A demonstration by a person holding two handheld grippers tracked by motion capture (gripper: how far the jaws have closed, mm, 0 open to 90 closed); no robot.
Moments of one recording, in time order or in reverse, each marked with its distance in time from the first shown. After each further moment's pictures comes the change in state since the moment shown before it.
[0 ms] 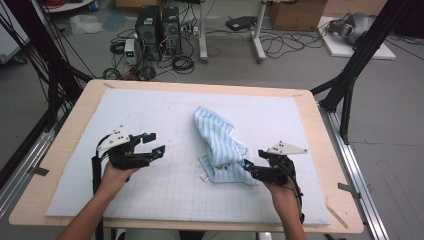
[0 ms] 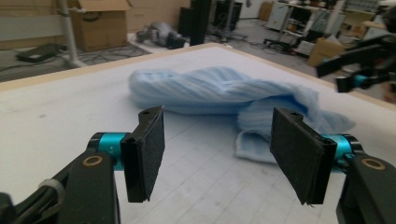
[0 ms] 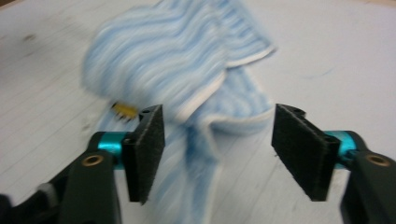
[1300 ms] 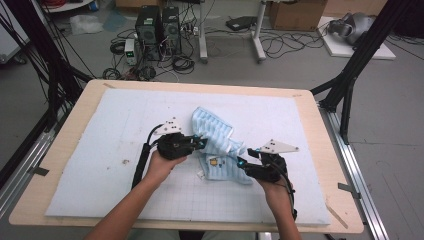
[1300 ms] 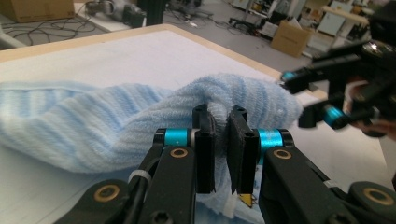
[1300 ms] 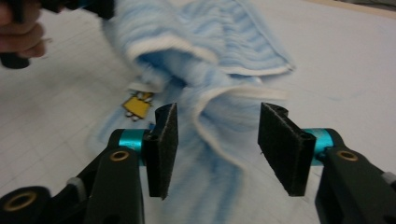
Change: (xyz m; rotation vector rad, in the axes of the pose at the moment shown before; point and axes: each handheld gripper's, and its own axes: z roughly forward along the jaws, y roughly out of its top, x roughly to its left) left arm -0.035 0.020 0.105 0.101 -0.140 -0.064; right arm 0.011 0.003 0.017 -0.028 0.078 -0.062
